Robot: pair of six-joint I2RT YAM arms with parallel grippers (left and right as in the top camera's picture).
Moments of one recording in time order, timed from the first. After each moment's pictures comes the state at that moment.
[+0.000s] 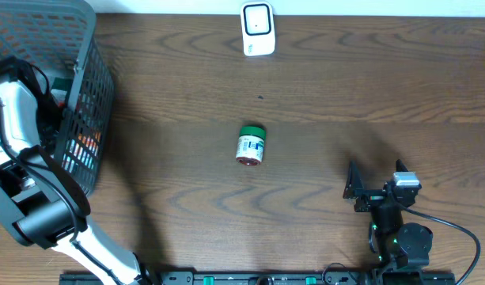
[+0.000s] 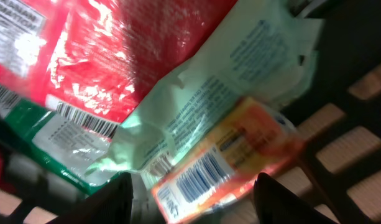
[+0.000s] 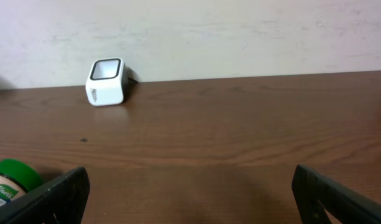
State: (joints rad) left arm 0.50 1.99 1.63 -1.23 0.02 -0.15; right arm 0.03 0.02 0.01 -0.07 -0.03 0.10
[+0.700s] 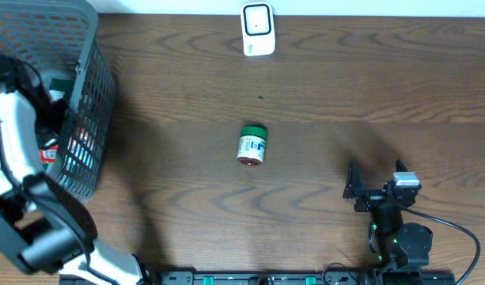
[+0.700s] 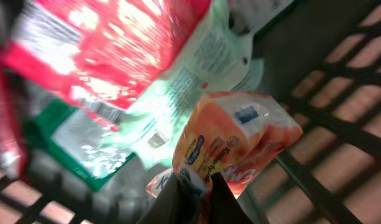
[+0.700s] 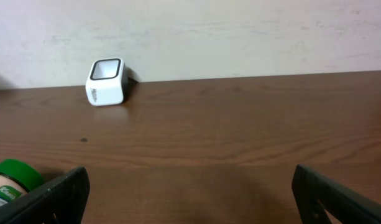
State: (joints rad) left arm 0.51 1.81 1.56 -1.14 0.05 -0.15; right arm 0.03 0.02 0.01 -0.07 -0.03 0.10
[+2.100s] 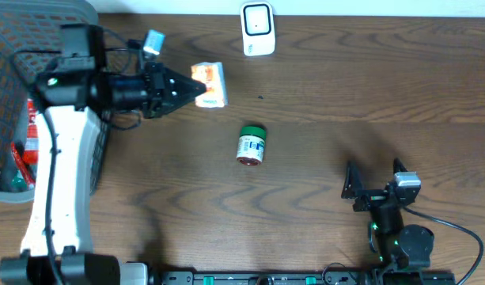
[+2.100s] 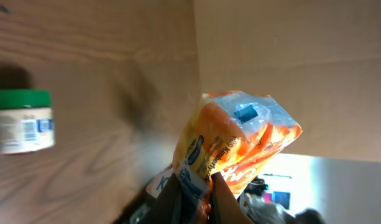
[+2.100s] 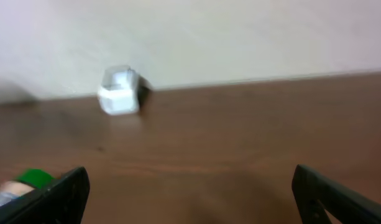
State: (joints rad) left arm 0.05 1.55 1.57 -1.12 1.20 -0.30; right arm 0.03 0.02 0.01 -0.01 -0.10 0.16
